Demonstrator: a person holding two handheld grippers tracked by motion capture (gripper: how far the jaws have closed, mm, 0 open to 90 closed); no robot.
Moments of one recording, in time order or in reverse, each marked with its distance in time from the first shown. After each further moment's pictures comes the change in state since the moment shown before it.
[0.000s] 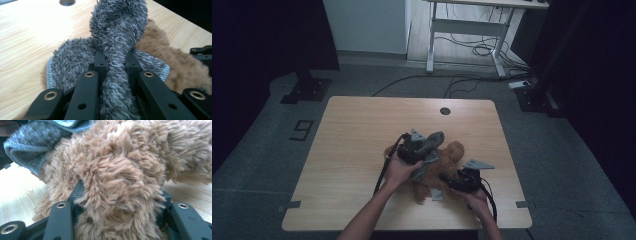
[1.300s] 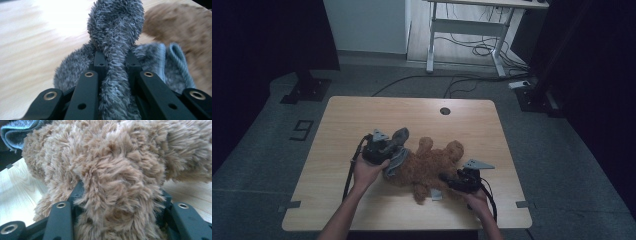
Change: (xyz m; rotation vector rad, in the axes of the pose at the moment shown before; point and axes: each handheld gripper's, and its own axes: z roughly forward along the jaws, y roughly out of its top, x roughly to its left) left arm 0.071 -0.049 -0.050 -0.003 0.117 -0.117; right arm -0.001 -0.001 0.000 -0.004 0.013 0.004
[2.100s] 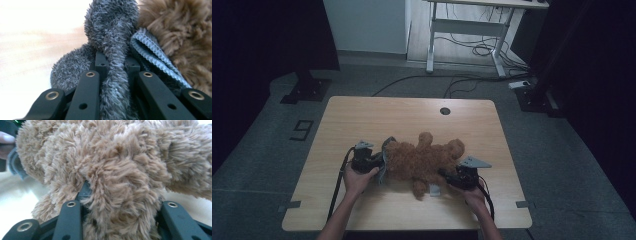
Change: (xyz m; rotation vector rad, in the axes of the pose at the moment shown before) left arm 0.036 -0.034 0.018 -0.002 -0.097 -0.189; right arm 0.005 0.014 0.009 -0.049 -0.079 -0.106
